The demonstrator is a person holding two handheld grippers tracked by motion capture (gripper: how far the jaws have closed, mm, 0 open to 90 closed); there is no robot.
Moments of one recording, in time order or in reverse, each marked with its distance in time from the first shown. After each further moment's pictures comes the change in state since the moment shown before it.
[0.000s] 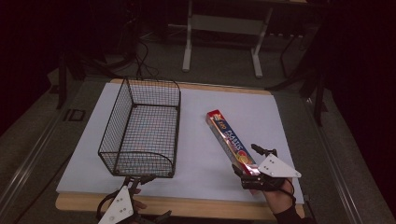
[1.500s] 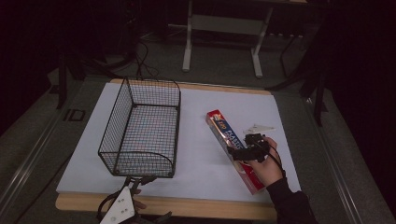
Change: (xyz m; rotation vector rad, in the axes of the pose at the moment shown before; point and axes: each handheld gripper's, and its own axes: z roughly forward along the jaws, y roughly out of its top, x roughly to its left) left arm -0.001 0.001 0.000 0.024 -0.007 0.019; right arm -0.050 -0.002 0.087 0.433 0.008 0.307
